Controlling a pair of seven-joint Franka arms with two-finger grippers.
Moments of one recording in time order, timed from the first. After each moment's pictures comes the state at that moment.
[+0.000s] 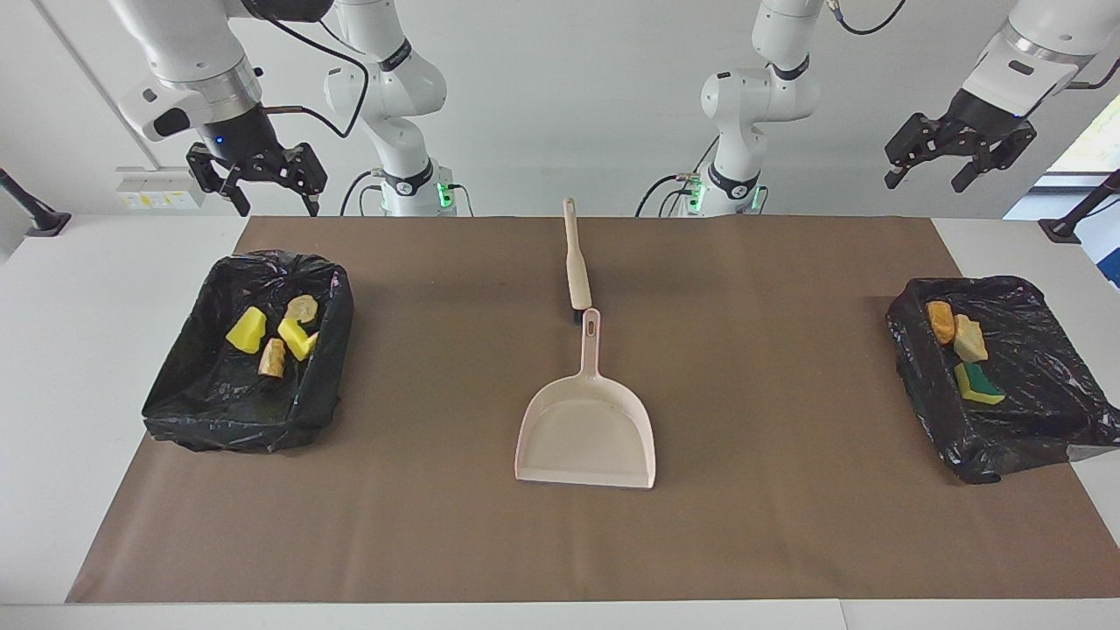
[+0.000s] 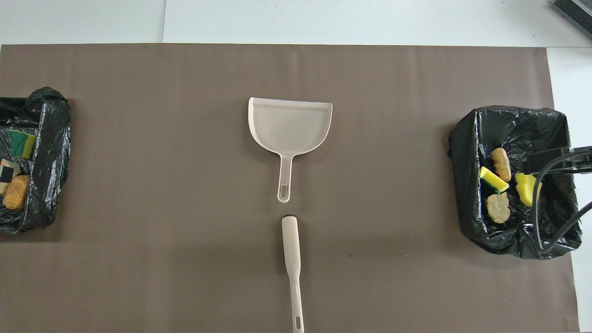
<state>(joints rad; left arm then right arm) -0.04 -0.02 0.07 -1.40 -0.03 1.32 0.11 0.08 -0.08 -0.10 -1.61 -0.02 1.53 -0.01</state>
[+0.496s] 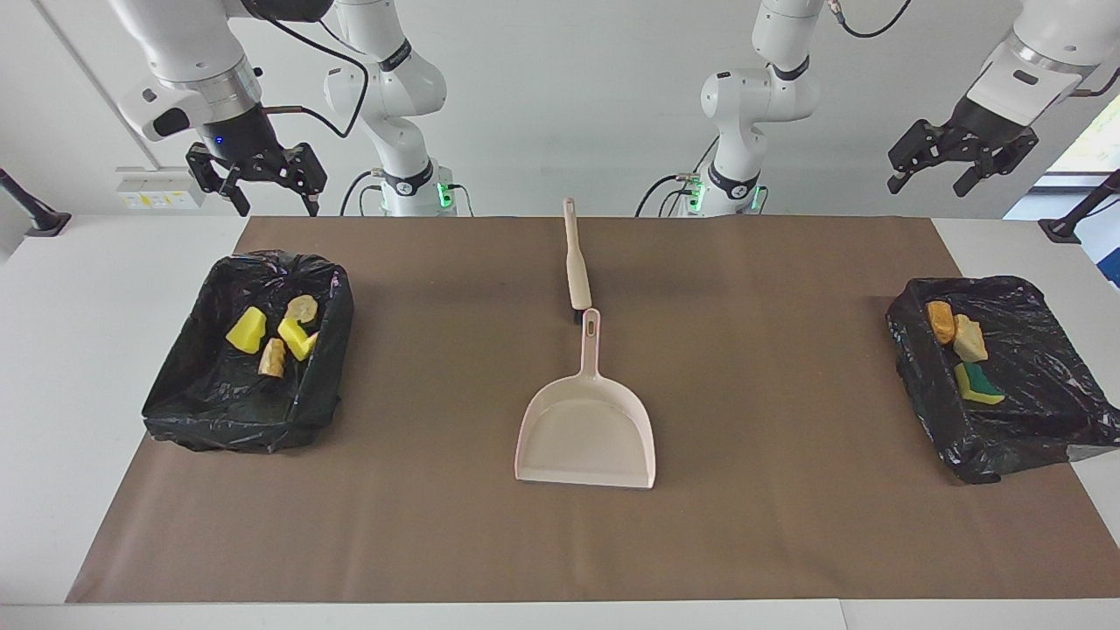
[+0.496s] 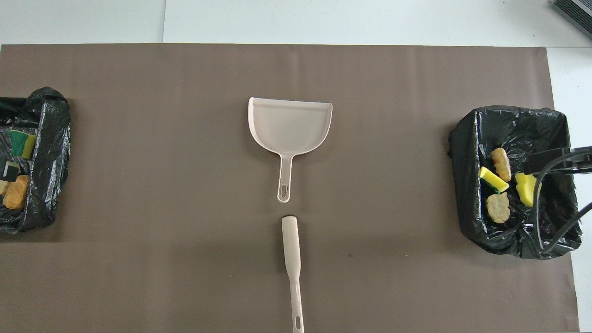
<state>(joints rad) -0.07 -0.01 0.09 -1.40 -0.03 1.32 0.11 0.08 -0.08 -0.10 -1.61 -0.02 1.53 -0.01</state>
